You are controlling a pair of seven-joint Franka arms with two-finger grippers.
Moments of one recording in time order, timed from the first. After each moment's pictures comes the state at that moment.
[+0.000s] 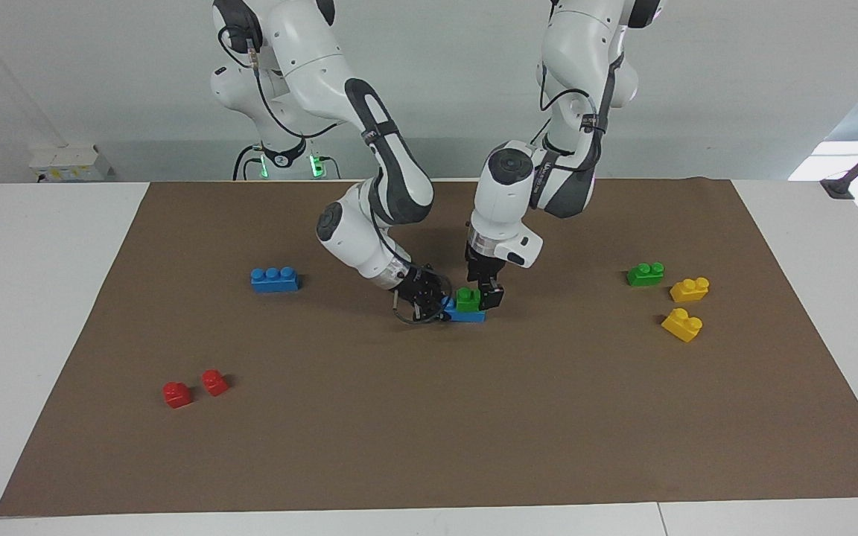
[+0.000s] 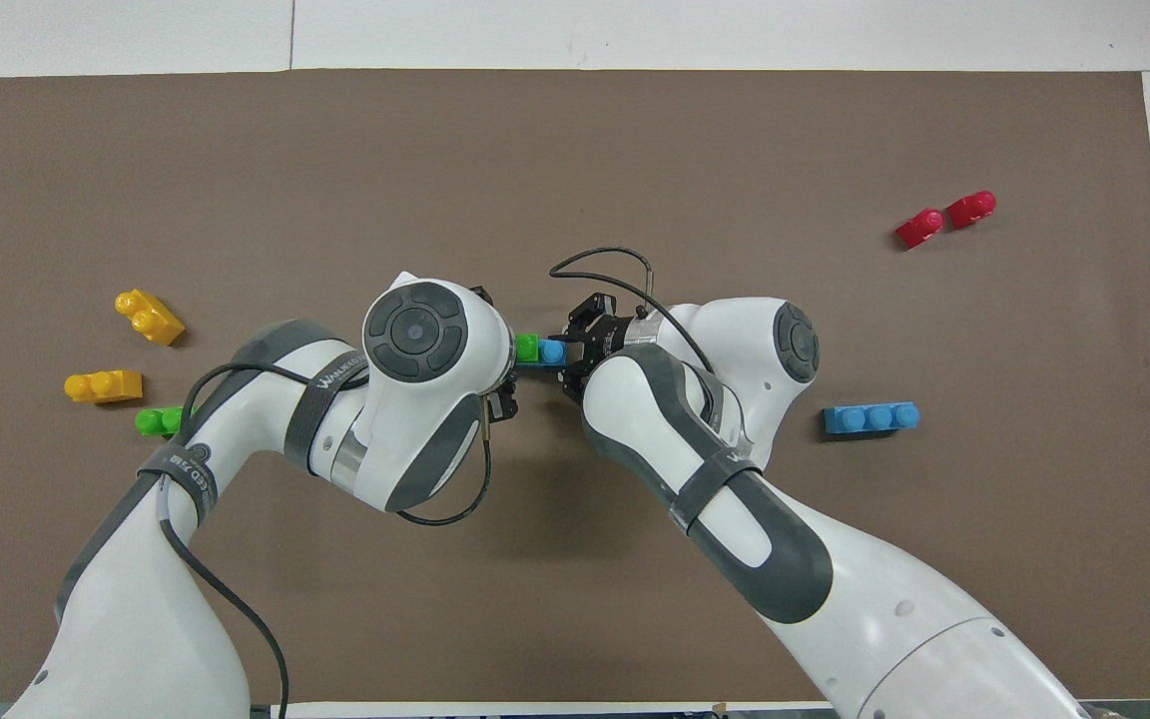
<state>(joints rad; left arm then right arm) -0.54 0.27 -0.06 -1.96 0.01 2.33 -2.33 0.59 0.46 -0.04 -1.93 1.10 2.57 1.32</state>
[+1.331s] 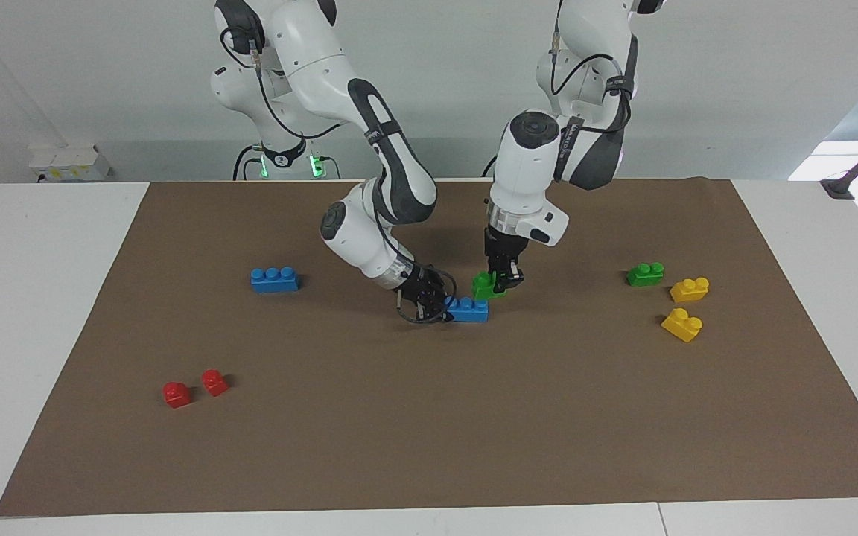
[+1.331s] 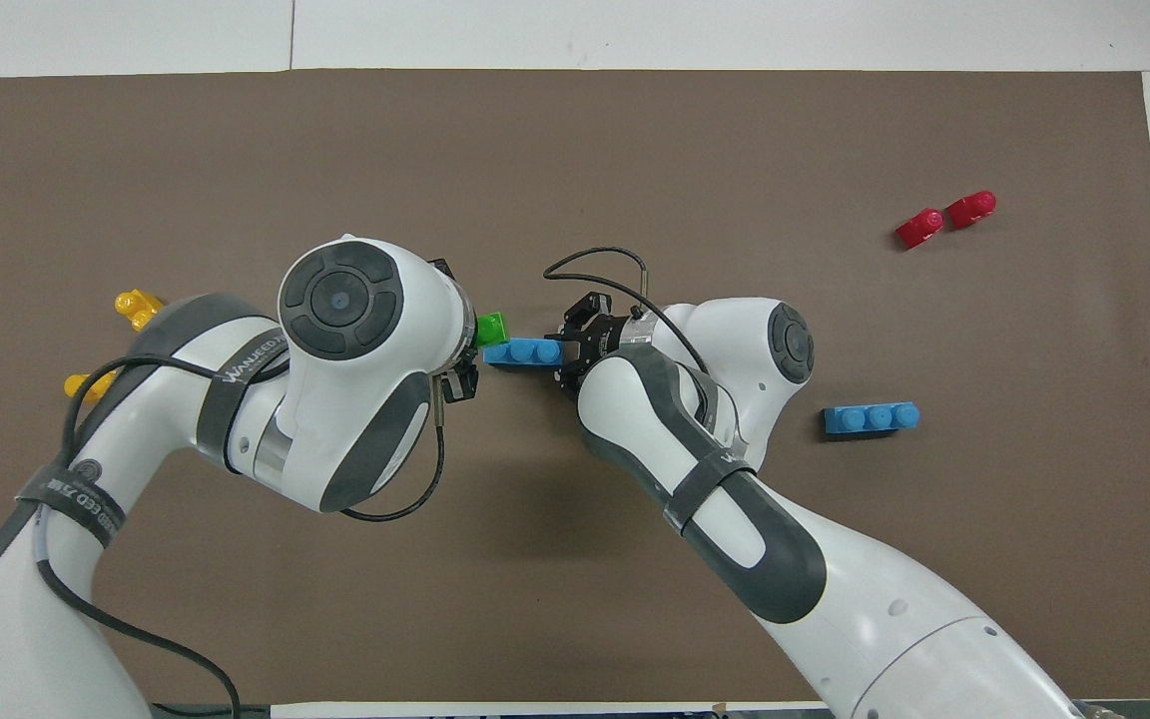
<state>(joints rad) -0.50 0.15 -0.04 -1.90 0.03 2.16 -2.26 0.60 0.47 -0.04 -1.92 1.10 2.58 1.31</state>
